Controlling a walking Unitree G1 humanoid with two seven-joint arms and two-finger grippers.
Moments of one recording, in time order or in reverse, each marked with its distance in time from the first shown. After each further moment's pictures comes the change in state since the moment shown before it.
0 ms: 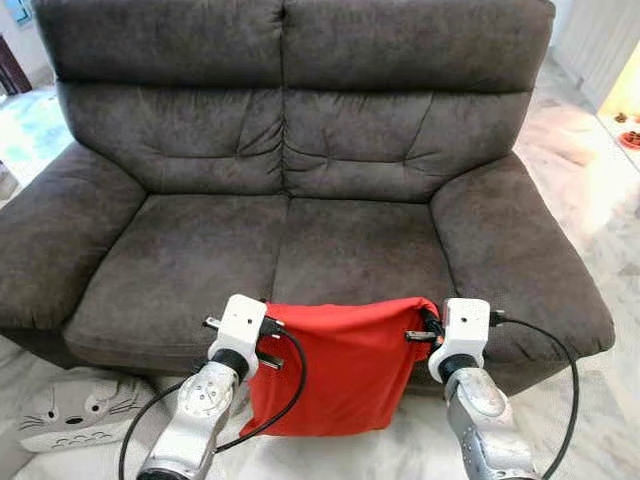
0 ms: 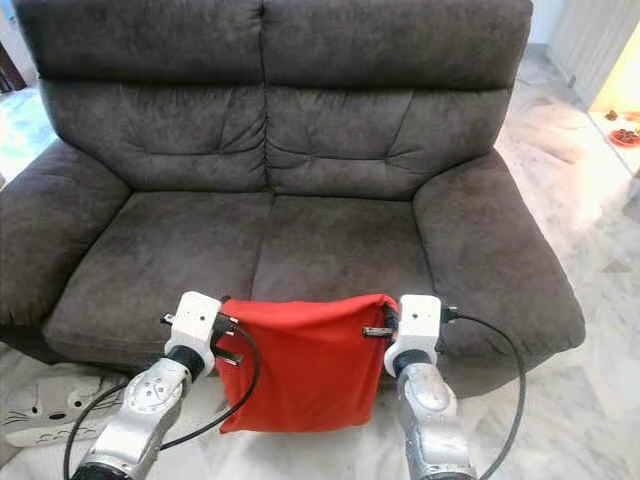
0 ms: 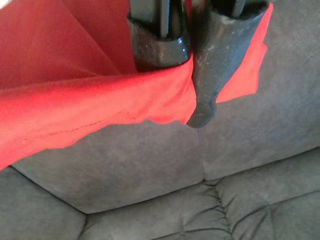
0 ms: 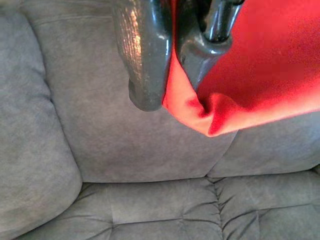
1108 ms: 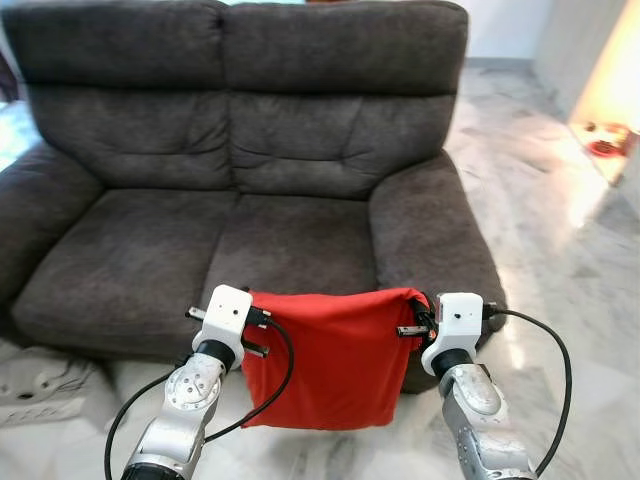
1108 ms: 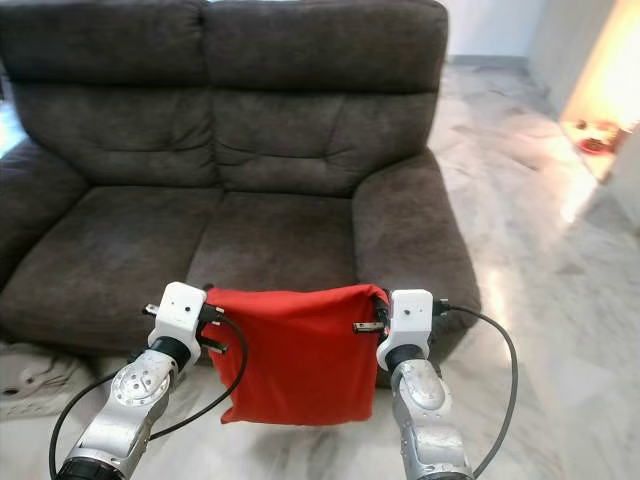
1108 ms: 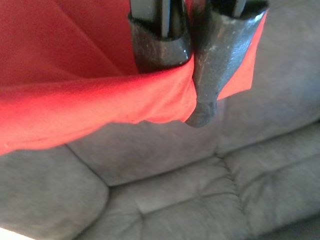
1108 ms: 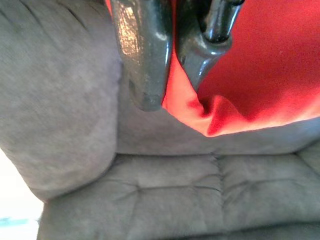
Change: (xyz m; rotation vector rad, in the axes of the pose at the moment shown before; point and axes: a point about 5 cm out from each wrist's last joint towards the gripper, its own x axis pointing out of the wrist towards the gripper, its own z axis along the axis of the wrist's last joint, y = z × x) left arm 0.000 0.020 0.022 0.082 -0.084 0.110; right arm -0.001 0.011 0.018 0.003 -0.130 0.092
